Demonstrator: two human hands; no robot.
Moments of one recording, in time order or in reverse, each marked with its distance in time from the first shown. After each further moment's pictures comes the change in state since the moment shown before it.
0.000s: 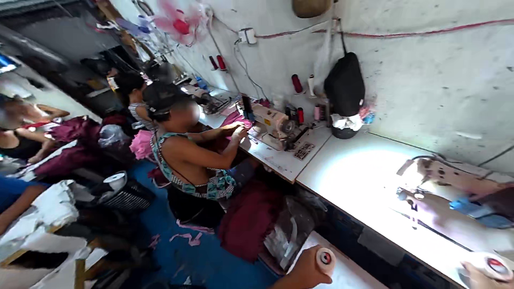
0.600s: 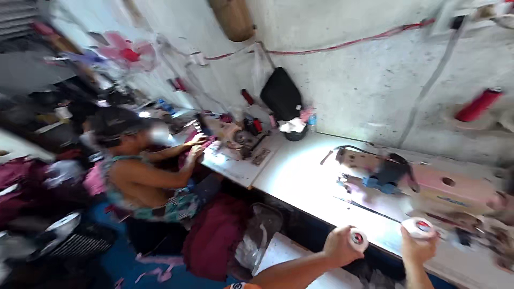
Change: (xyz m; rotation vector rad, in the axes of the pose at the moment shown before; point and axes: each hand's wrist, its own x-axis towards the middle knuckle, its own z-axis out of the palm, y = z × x) left_hand 0.150 0.115 0.221 0.137 0.000 0.296; right_hand 0.119 0.116 -0.025 0.159 0.190 -0.134
